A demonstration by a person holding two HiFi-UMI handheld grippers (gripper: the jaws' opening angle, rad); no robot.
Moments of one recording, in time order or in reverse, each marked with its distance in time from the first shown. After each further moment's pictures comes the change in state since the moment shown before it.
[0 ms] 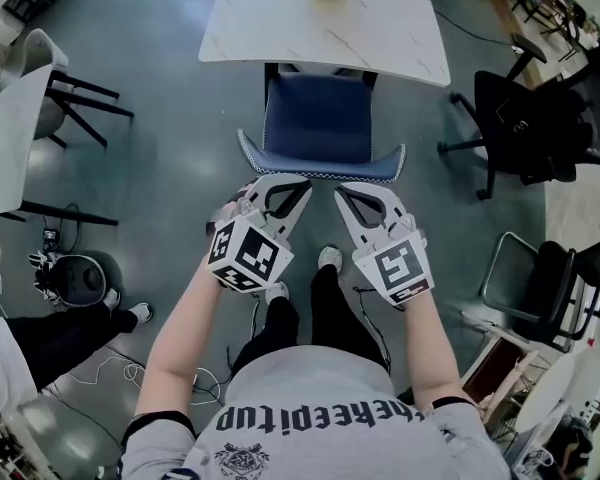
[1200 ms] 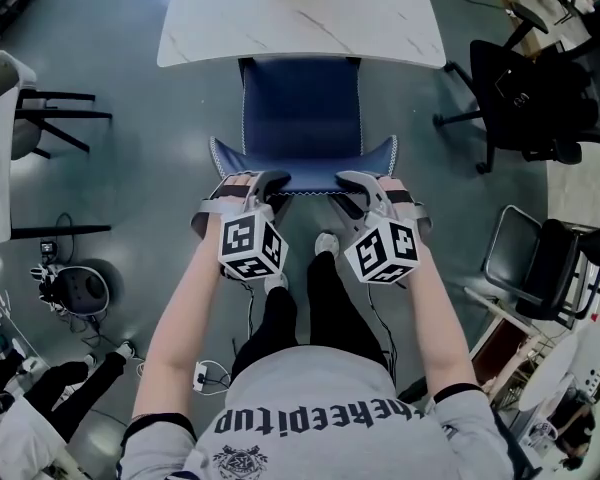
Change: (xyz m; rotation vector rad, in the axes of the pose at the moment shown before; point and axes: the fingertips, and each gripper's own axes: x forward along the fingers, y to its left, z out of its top) left arm 0.082 0.003 -0.088 0.284 0.356 -0.157; right arm 0.049 -0.037 -0.099 -0.362 0.320 0.105
